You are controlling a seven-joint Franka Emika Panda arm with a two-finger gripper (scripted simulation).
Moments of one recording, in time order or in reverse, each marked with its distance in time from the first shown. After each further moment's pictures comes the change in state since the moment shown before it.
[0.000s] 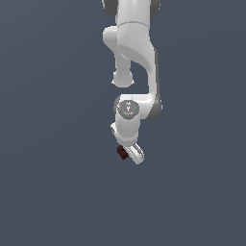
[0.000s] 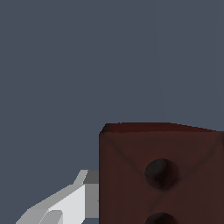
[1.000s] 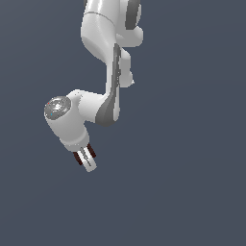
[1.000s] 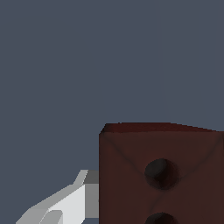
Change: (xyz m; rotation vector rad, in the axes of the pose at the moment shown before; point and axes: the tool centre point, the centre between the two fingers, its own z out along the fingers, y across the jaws) arm 0.177 0.064 -0.054 0.001 0.001 0.003
